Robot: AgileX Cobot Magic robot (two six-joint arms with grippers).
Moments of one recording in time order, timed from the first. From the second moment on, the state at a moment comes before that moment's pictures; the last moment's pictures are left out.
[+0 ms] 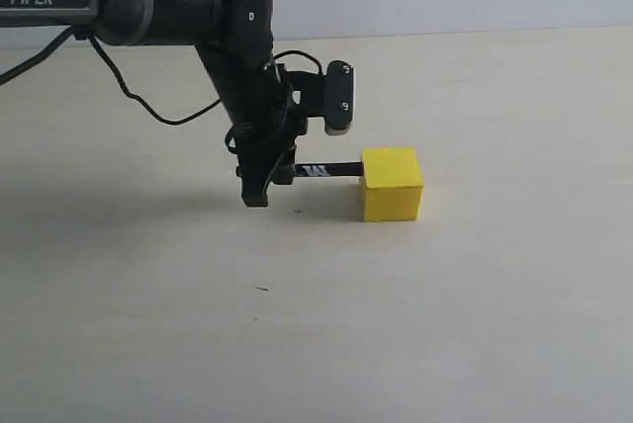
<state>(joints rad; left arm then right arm) -0.65 2.16 -1.61 -0.06 0.86 1.10 -0.05 0.01 0.00 0.05 0.12 0.06</state>
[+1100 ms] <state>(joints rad) -0.62 2.32 -1.84 0.01 1.13 1.02 -0.05 0.01 0.00 0.05 0.12 0.06</state>
